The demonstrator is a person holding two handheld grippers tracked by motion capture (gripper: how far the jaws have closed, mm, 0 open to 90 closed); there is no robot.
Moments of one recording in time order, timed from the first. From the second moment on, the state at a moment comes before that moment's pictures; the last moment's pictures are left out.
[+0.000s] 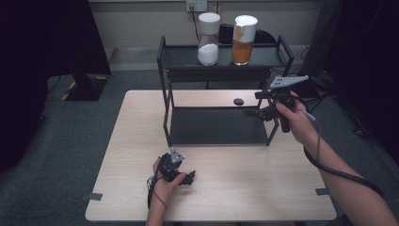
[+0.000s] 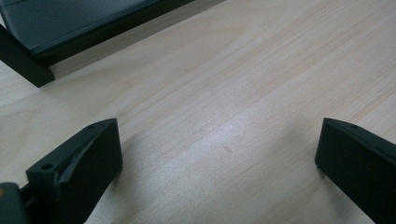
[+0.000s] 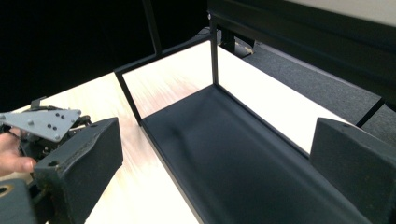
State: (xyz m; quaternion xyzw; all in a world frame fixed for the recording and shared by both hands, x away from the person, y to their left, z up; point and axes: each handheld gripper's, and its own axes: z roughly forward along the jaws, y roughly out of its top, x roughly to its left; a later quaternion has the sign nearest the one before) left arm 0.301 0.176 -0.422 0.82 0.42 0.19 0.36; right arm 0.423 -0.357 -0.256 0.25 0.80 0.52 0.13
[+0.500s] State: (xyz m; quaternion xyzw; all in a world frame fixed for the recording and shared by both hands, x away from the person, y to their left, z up) left arm 0.301 0.176 -0.422 0.81 0.42 0.19 0.36; right arm 0.417 -0.365 -0.292 0.26 0.81 0.51 0.11
